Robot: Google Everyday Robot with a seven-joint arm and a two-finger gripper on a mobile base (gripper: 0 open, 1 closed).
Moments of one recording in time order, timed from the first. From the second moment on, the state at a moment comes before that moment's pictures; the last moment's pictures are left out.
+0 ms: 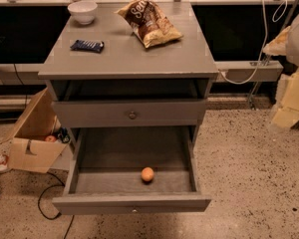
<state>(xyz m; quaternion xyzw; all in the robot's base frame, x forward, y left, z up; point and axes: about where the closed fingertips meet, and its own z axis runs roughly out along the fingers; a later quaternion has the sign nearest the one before) 0.438 -0.217 0.977 -0.60 0.78 -0.03 0.16</state>
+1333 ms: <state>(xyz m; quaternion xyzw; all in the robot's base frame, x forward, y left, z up) 0.479 -0.153 0.849 -0.52 0.80 0.16 0.25</state>
